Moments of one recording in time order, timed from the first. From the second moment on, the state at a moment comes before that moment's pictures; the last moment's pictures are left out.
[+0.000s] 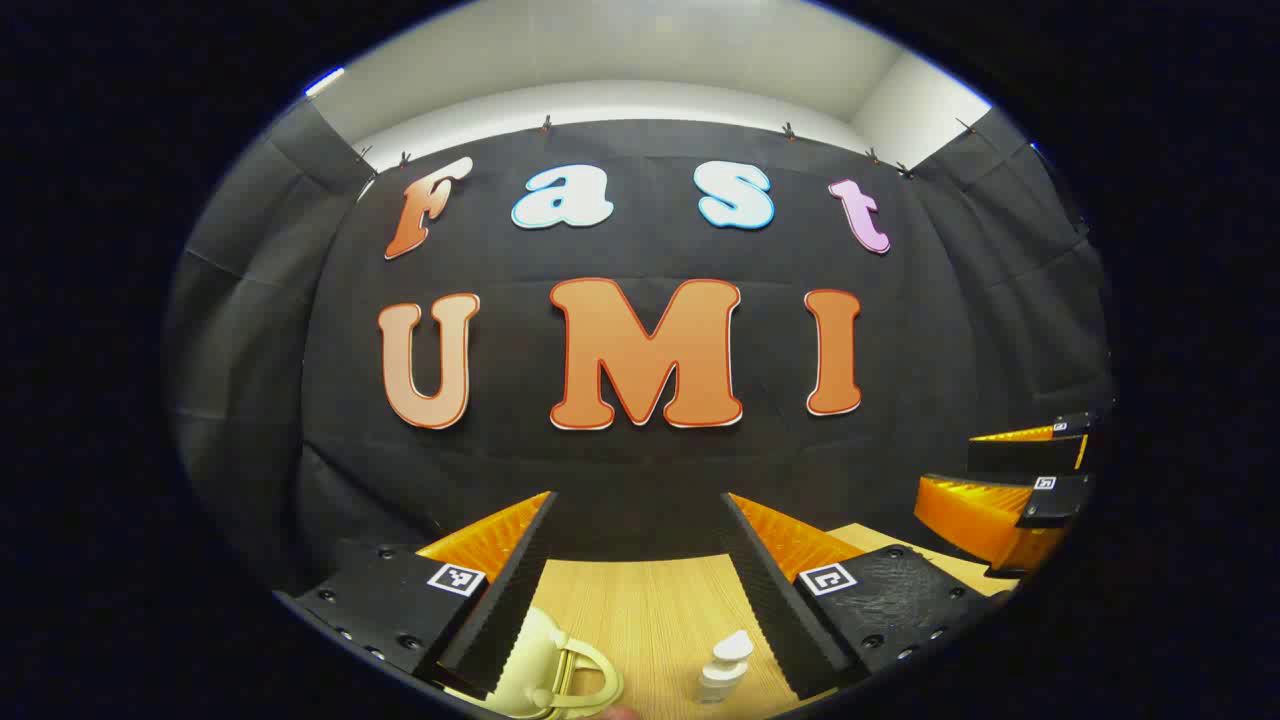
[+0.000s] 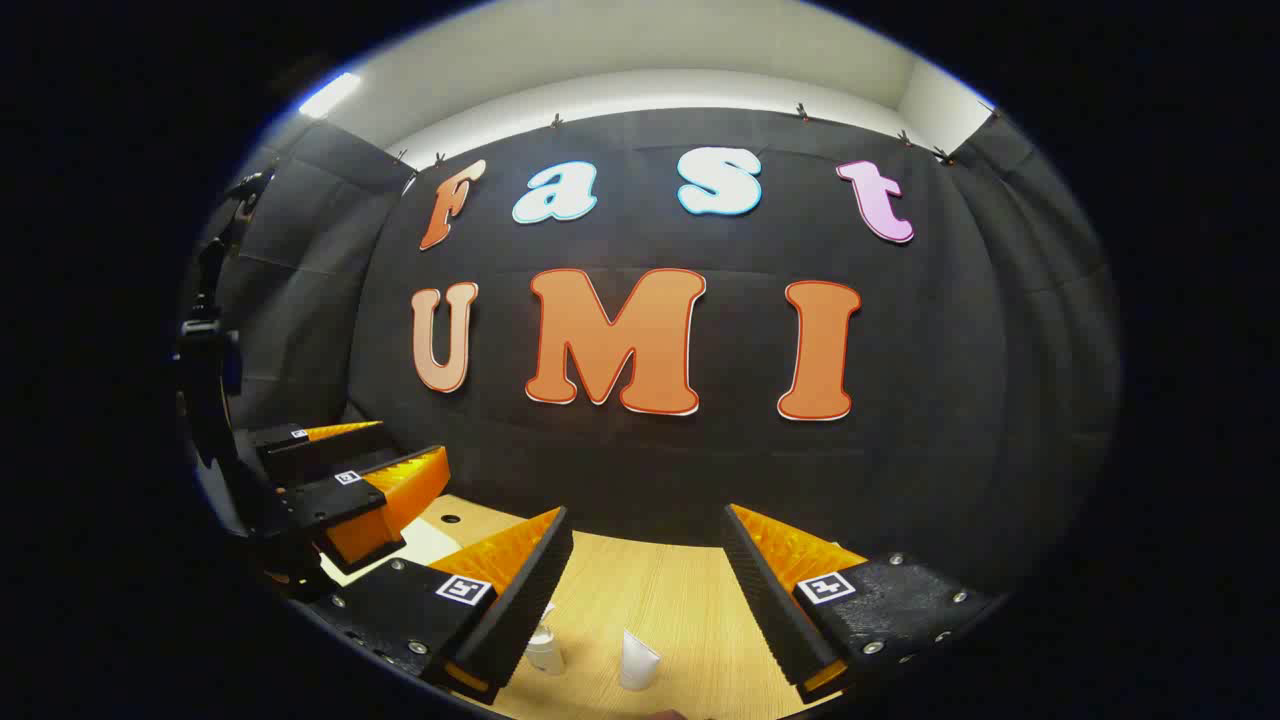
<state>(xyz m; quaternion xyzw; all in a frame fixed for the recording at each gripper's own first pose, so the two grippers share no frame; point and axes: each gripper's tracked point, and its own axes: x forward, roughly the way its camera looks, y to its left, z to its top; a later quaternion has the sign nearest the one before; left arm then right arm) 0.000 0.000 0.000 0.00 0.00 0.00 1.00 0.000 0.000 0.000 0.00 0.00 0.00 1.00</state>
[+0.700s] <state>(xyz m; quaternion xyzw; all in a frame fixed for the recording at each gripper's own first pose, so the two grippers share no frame) 0.028 0.021 0.004 0.01 -0.01 -0.02 1.00 0.021 0.020 0.001 -0.01 0.00 -0.03 1.00</state>
